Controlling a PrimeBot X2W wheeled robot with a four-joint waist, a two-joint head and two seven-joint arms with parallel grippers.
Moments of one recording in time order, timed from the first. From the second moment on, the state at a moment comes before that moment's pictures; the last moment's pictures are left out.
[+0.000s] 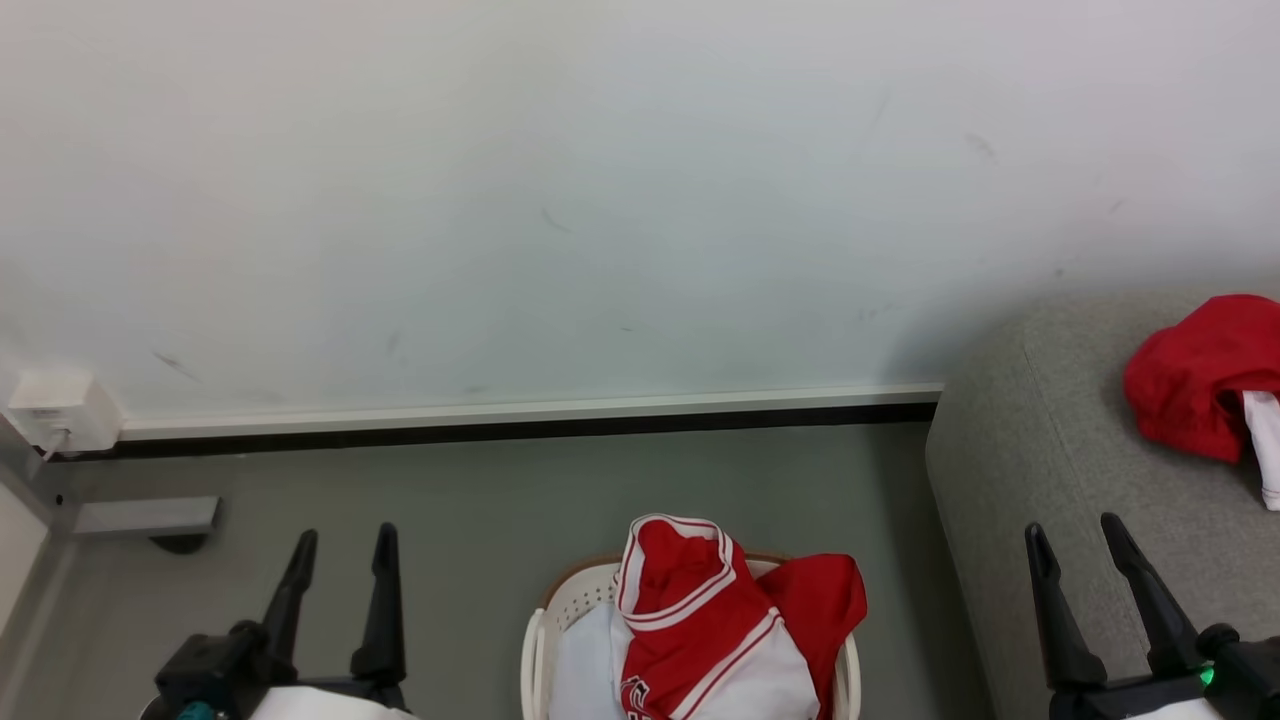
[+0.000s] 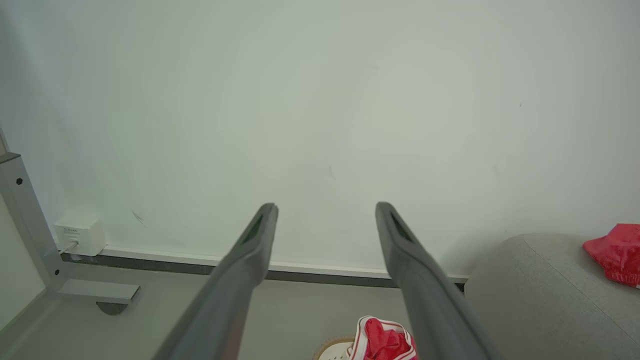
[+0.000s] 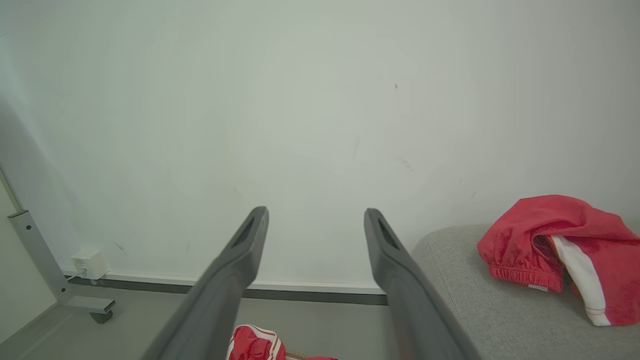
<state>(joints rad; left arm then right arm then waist) -0.03 0.17 -0.13 0.10 -0.34 0.05 -0.26 -0.02 -0.16 0.11 0.12 0.35 0.13 -0.26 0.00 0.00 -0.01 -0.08</state>
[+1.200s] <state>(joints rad) -0.69 0.20 -0.35 0.63 -0.21 -0.11 0.00 -0.43 -0.06 -0.04 -0.14 0.40 0.13 -0.26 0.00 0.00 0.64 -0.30</state>
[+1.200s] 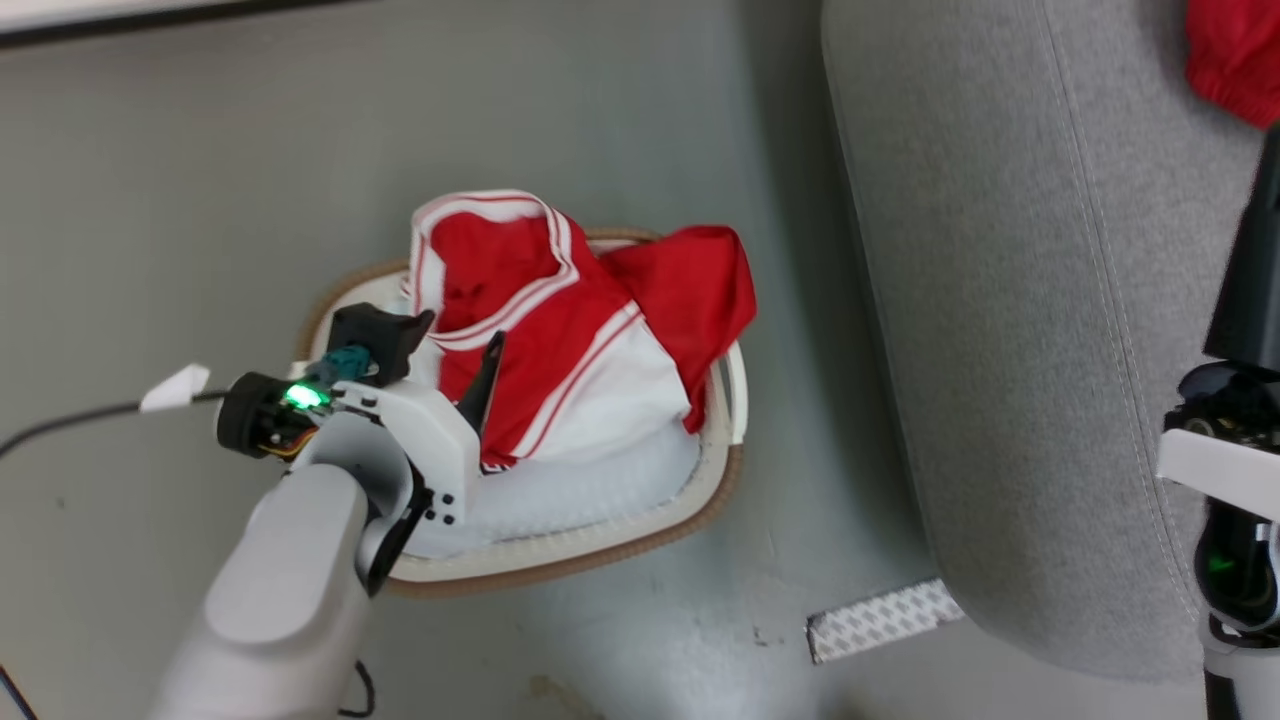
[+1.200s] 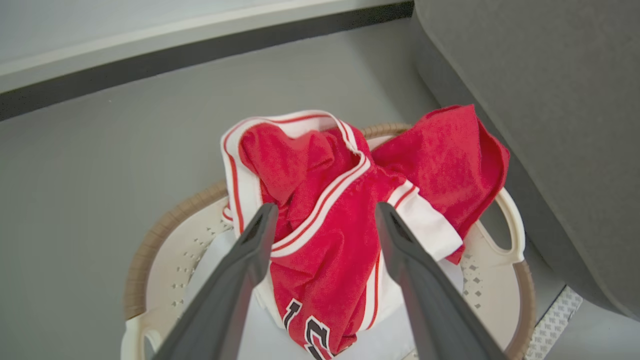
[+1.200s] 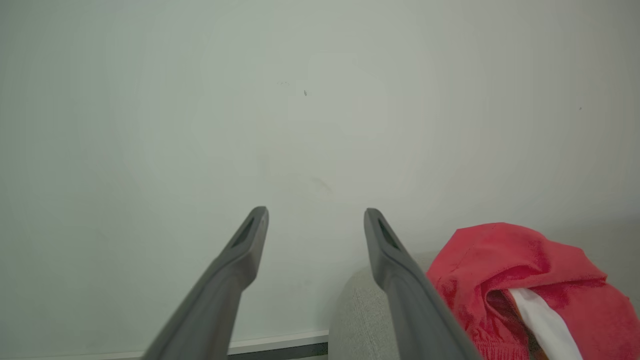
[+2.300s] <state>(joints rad) -1.05 0.28 -0.54 1.17 -0.10 -0.12 0.10 -0.44 -0.05 -0.07 -0.21 0.53 0.13 -0.26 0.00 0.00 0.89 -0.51</state>
